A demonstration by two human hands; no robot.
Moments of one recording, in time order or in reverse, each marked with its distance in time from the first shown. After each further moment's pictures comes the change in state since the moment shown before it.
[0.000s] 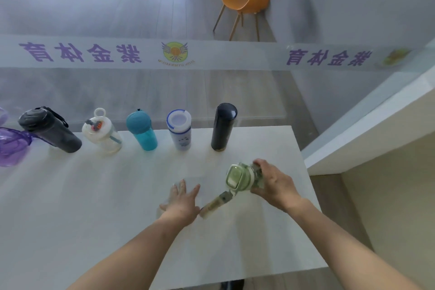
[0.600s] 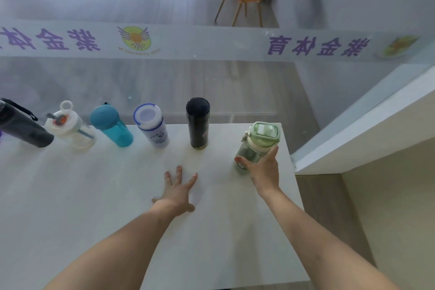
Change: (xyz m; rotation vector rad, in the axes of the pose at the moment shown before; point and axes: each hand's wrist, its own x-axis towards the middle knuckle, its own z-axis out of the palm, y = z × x) left_hand 0.047 0.066 0.009 0.012 -0.027 -0.002; right_hand 0.054 0.045 0.004 0.727 0.338 0.385
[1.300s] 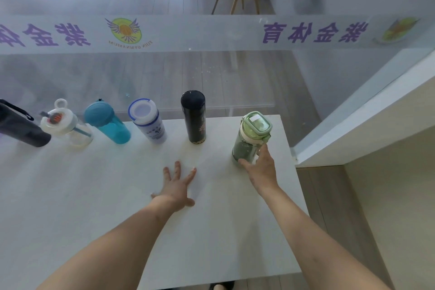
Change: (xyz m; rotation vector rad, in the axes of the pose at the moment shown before) left_hand 0.001 0.001 0.001 0.012 0.011 0.003; right_hand 0.000 0.038 0.009 -0.003 -0.088 -0.052
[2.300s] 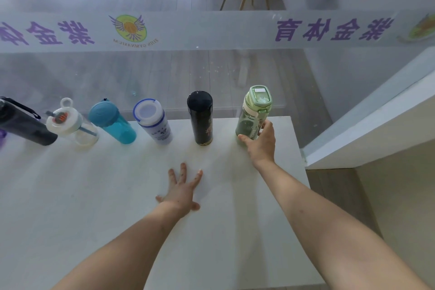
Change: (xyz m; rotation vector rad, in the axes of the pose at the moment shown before) left_hand -0.001 0.005 0.000 -0.020 -0.007 -0.013; right_hand 0.082 -0.021 0.036 0.043 0.164 -0.053
